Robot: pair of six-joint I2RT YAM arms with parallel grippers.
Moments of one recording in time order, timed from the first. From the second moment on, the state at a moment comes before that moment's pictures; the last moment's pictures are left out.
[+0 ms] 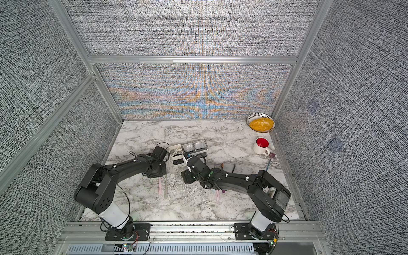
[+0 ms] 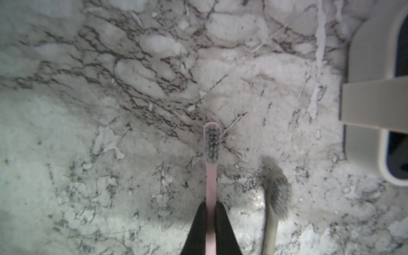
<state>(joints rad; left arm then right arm) -0.47 1.68 0.88 -0.56 -0.13 -0.58 0.92 1.62 0.89 -0.01 0.10 0.30</state>
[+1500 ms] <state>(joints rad) -0.47 1.69 0.88 -0.63 -0.11 -0.57 0.92 1.55 0.76 0.03 0.14 0.31</state>
